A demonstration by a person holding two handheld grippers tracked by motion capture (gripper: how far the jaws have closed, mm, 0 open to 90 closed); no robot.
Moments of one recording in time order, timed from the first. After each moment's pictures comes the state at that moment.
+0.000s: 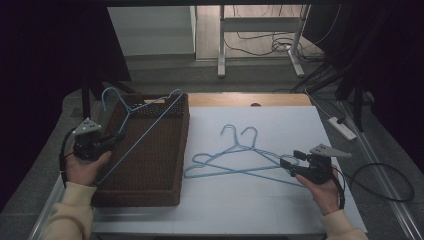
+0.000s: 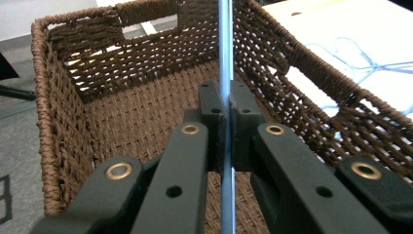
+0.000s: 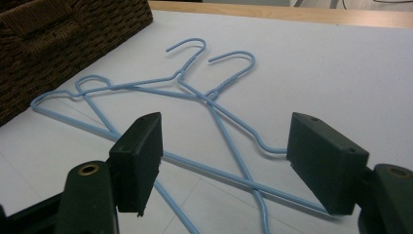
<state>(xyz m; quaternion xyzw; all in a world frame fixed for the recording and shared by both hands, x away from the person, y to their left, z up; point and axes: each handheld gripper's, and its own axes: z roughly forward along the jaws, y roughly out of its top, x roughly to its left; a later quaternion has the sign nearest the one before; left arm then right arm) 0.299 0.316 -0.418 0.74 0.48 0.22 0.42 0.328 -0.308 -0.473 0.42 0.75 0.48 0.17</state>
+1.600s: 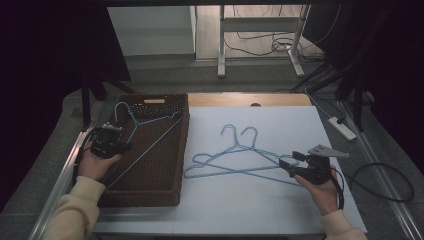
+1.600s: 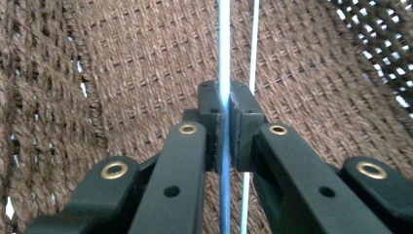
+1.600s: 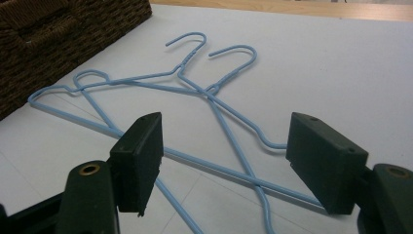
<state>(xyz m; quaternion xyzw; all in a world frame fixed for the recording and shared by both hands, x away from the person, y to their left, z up) 0.342 0.306 -0.462 0.78 0.55 0.15 0.26 0.328 -0.306 -0.476 0.43 0.76 0.47 0.17</state>
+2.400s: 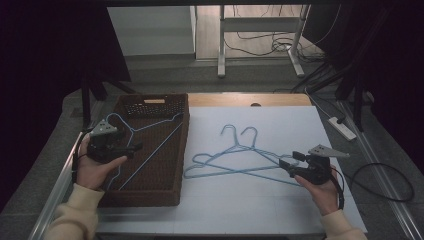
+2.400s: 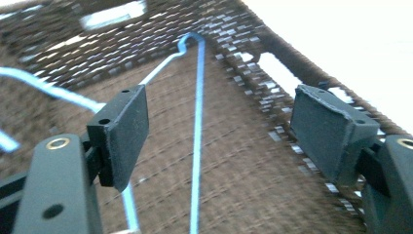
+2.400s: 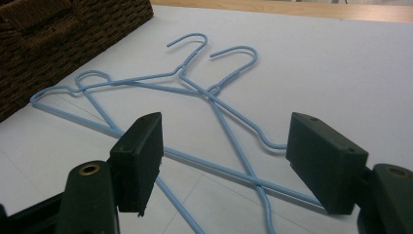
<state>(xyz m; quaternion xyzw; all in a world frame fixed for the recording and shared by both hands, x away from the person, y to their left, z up) 0.295 0.277 -0.414 0.76 0.46 0.20 0.40 0.327 -0.306 -0.475 0.43 0.75 0.47 0.17</state>
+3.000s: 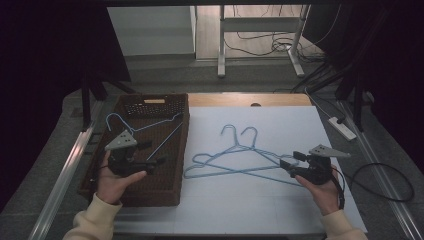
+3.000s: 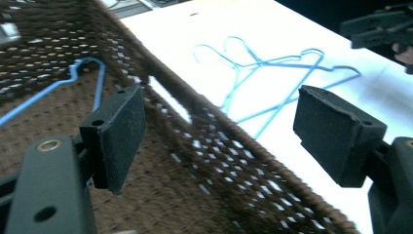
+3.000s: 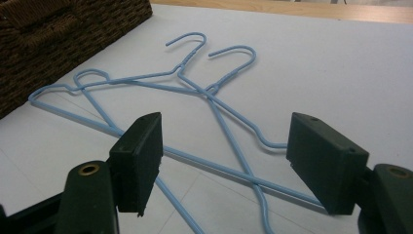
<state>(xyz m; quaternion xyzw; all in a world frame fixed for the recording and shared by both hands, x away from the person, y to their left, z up) 0.268 0.219 -0.415 0.77 0.40 0.14 0.48 0.326 -0.308 -0.474 0.42 0.76 0.47 0.17</state>
